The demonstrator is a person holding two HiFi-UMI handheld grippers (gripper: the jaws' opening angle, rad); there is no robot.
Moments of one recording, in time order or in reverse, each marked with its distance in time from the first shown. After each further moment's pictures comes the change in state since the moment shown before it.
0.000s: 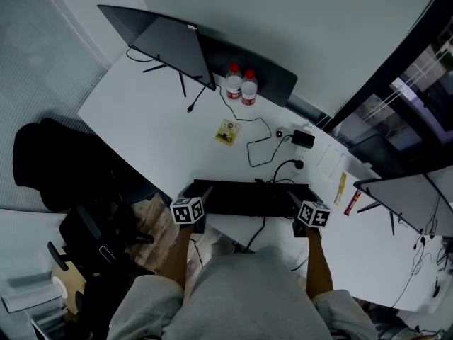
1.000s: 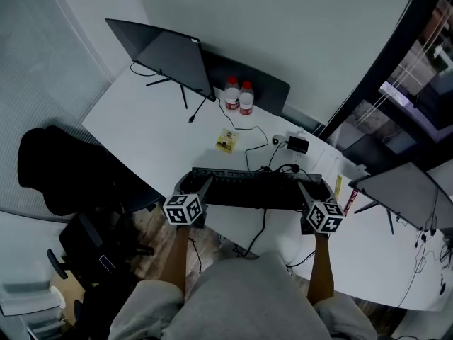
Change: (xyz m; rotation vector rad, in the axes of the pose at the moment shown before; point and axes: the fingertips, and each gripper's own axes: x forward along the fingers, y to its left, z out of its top) left arm -0.055 -0.056 0.108 0.110 -0.289 -0.114; right arm -0.090 0.040 0.107 -0.138 -0.343 0.004
